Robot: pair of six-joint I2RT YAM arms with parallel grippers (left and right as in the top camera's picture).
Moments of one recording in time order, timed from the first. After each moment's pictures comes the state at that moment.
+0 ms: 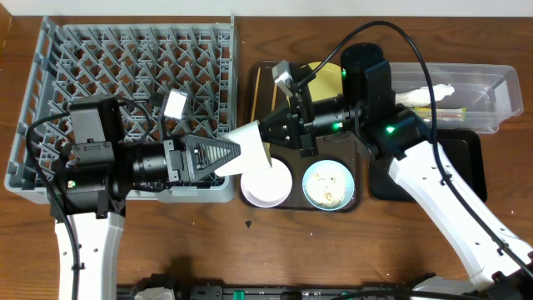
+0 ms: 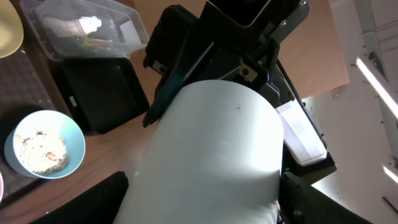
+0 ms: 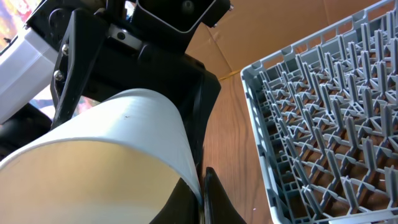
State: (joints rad) left arm 0.09 1.10 1.15 -0.91 1.44 -0.27; right arm 0.50 1.51 1.31 -0.21 -1.21 0.20
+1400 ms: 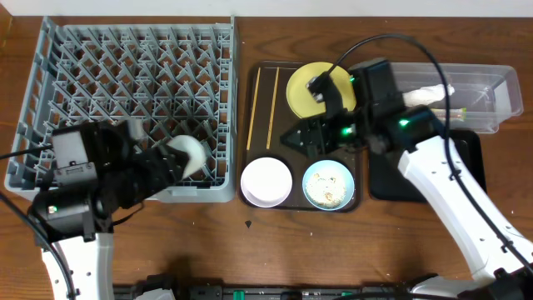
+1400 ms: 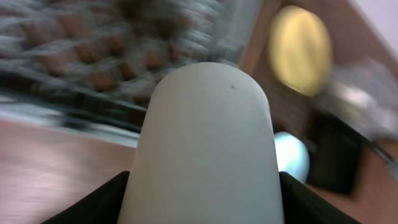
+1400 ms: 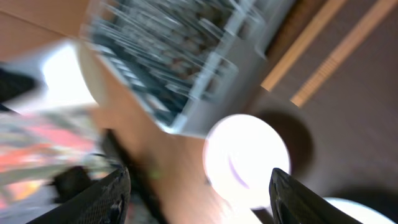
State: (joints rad) left arm 0.22 1.02 1.15 -1.20 0.45 -0.32; right arm 0.43 1.51 1.31 -0.75 -0.65 0.23
